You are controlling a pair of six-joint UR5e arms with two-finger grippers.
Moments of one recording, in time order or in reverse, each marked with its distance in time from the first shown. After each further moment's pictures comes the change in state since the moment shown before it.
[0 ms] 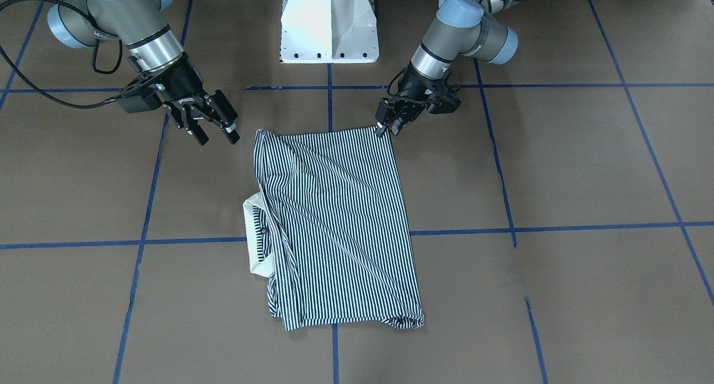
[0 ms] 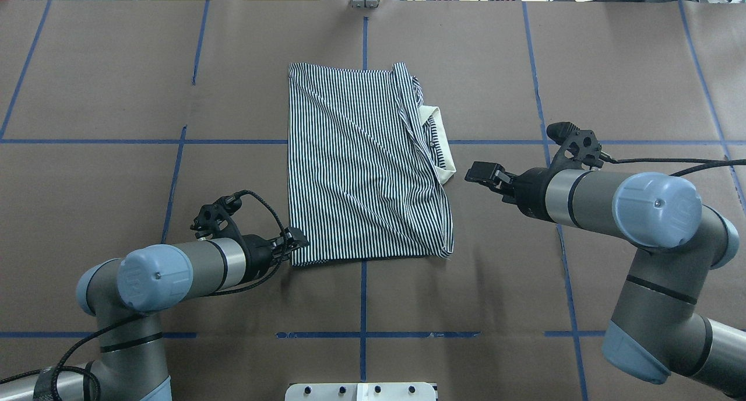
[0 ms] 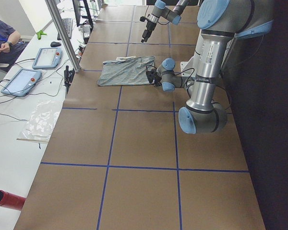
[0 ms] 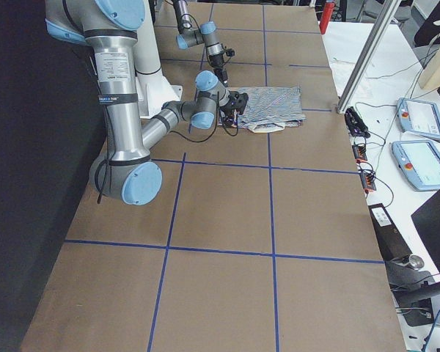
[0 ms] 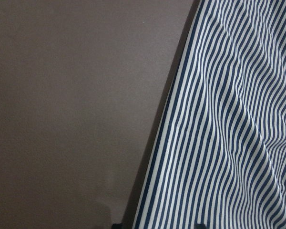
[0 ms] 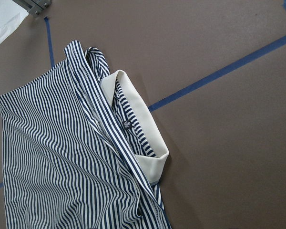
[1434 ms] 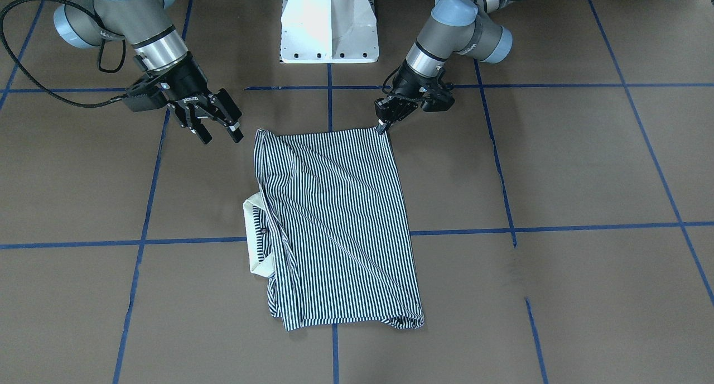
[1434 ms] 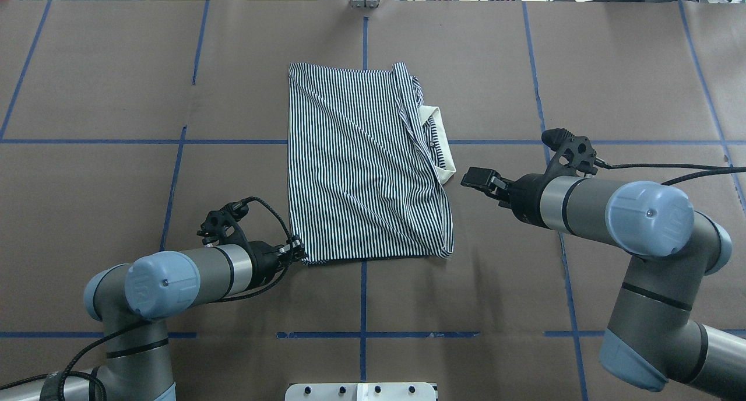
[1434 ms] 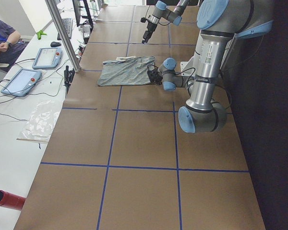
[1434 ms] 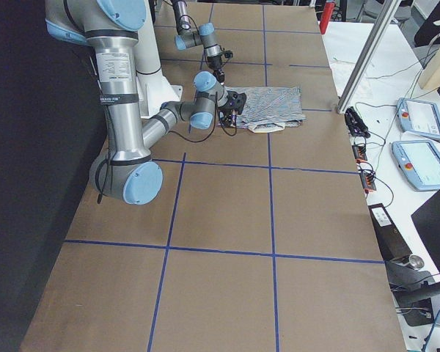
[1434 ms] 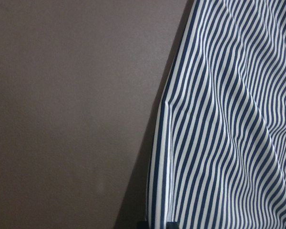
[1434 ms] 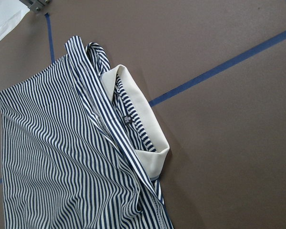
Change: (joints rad) left arm 0.018 -0.013 0.004 0.000 0.006 0.000; right arm -0.030 0.003 -0.005 0.002 -0.037 0.002
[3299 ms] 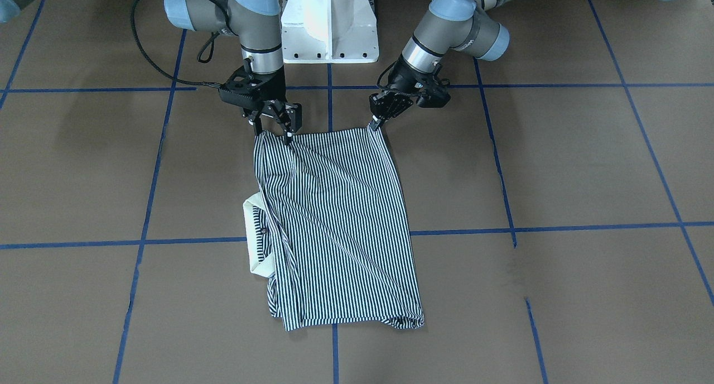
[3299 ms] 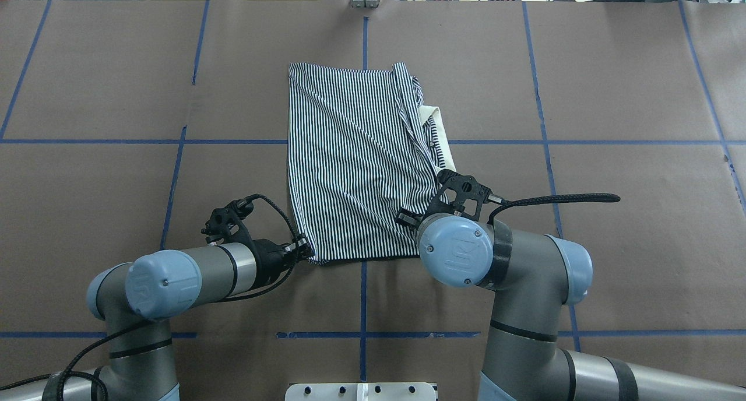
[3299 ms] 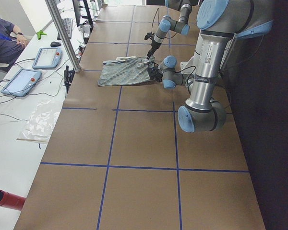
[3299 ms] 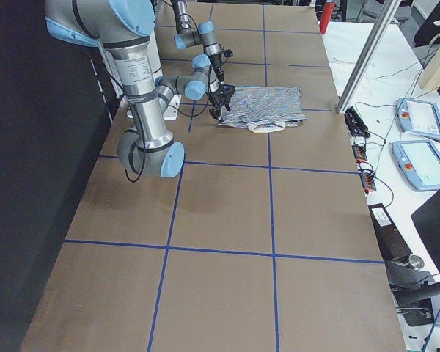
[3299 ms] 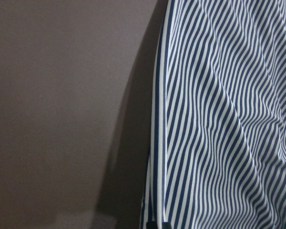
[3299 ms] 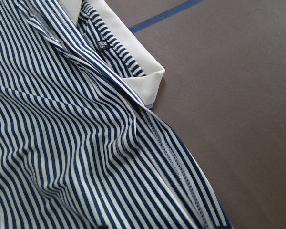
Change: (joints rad) left arm 0.000 -0.014 -0.017 -0.002 -0.001 0.003; right arm -0.172 0.362 -0.126 -0.662 -0.153 0.119
